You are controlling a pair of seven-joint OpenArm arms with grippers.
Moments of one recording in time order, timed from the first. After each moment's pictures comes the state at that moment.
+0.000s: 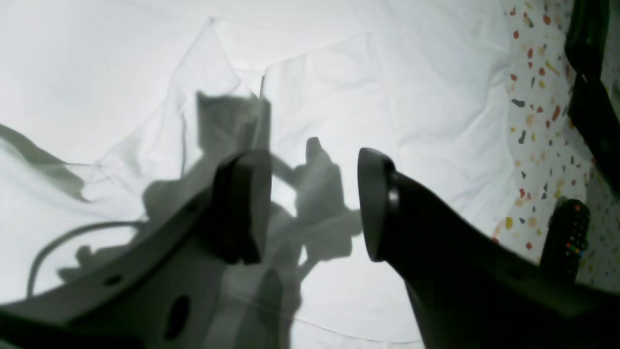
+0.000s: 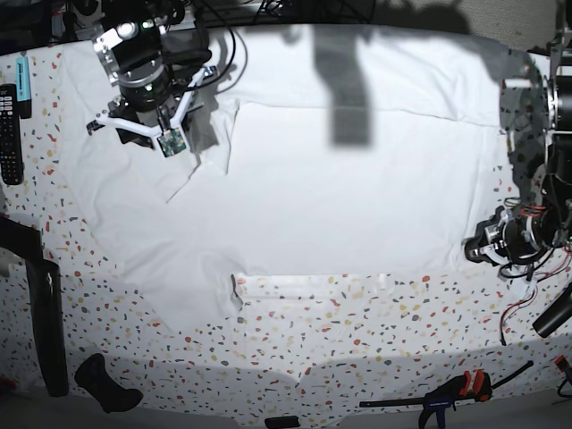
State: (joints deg) left arm -37.0 -25.9 8.8 24.0 -45.8 -38.0 39.9; right arm -27.3 19.6 -7.6 123.2 -11.1 4.9 -47.6
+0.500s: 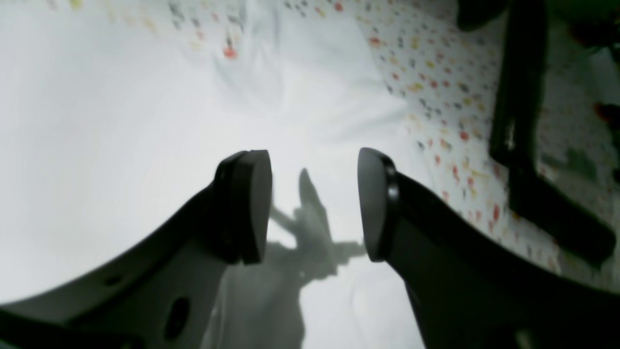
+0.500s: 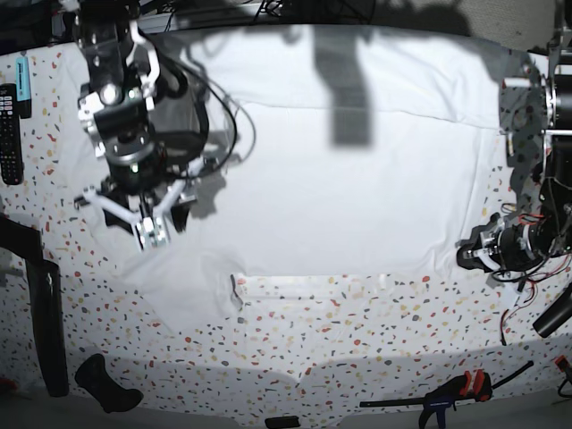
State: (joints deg) left arm -36.7 -25.7 8.8 28.4 -45.4 -38.0 40.8; right arm -8.2 19.4 -7.7 121.1 -3.2 0.6 -47.5
